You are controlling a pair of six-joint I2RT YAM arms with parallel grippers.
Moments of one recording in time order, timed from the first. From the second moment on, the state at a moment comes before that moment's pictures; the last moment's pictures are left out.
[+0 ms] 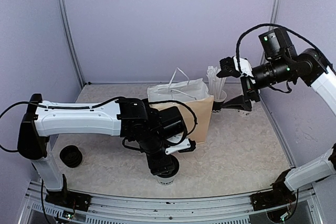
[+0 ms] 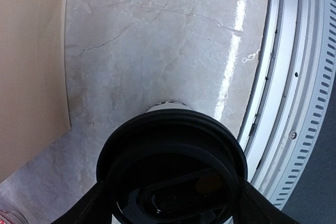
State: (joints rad) left arm -1.25 1.81 1.56 -1.02 0.00 0.10; right arm 0.66 1.25 1.60 -1.04 -0.47 -0.88
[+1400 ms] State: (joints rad) left arm -1.06 1.35 1.92 -1.04 -0.18 0.10; right arm 0.52 2.04 2.22 -1.08 -0.61 -0.85
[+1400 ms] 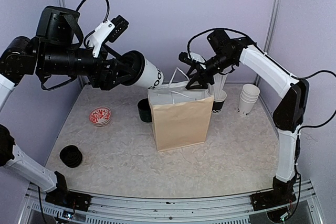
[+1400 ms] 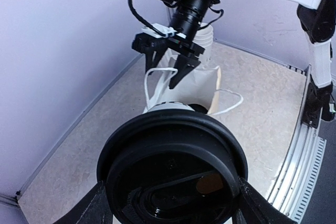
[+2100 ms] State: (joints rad) left arm -0.96 1.53 1.88 -0.98 -0.11 0.16; right arm 0.56 2.03 2.18 -1.15 -0.68 -0.88
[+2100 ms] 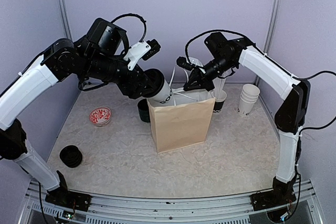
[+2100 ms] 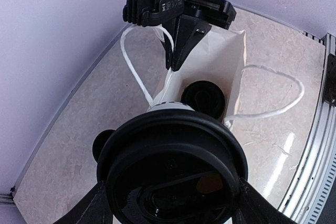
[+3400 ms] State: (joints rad) left arm -1.41 1.61 1.96 -1.09 -0.44 0.17; right arm 0.65 1.75 1.89 -1.07 -0.58 -0.72
